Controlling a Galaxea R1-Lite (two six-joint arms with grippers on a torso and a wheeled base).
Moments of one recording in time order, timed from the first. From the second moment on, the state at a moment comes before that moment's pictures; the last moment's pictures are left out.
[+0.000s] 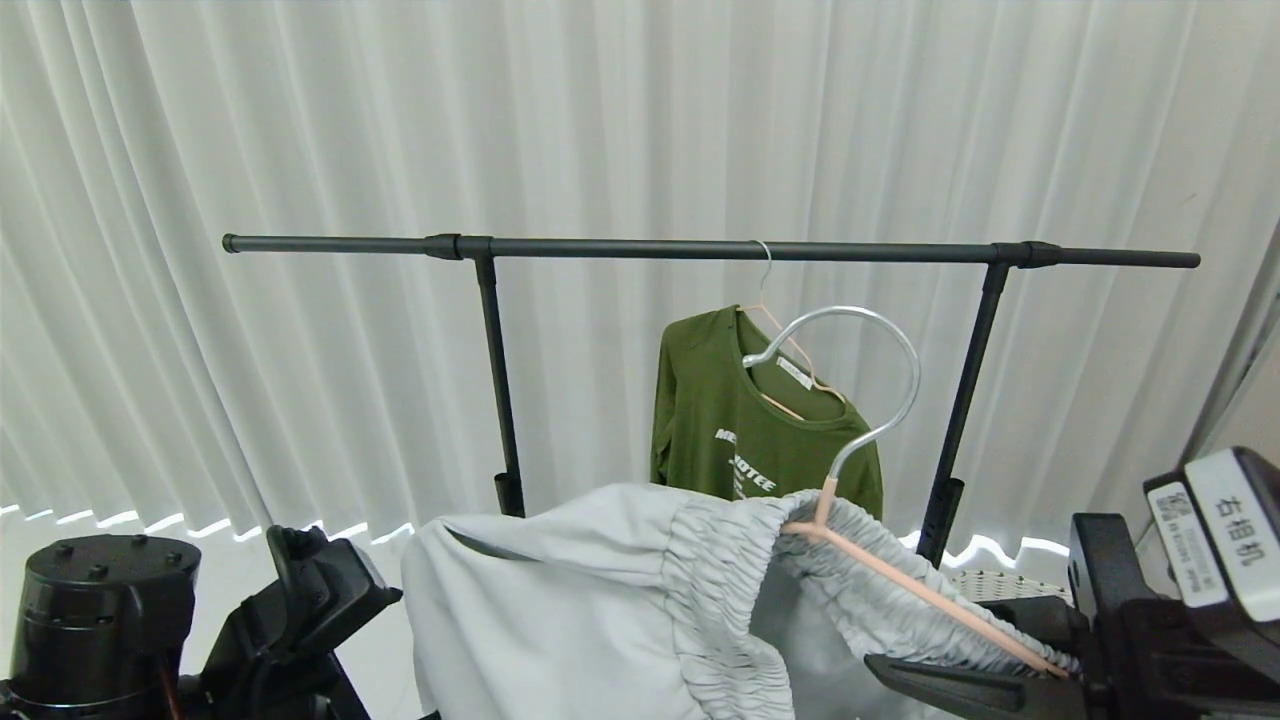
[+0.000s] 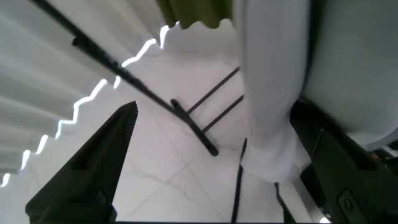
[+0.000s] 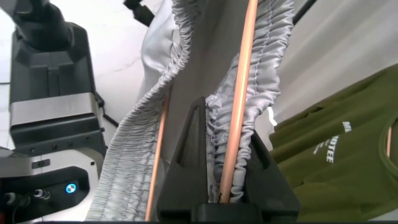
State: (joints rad) left arm -0.30 1.32 -0.22 -0.46 -0.26 0.46; right arm 1.05 1.21 -0.71 -0.17 0.18 -0.26
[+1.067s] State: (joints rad) left arm -0.02 1.37 -0.21 -0.46 -0.17 0.46; right arm 1.06 1.21 -0.71 -0.17 0.18 -0.26
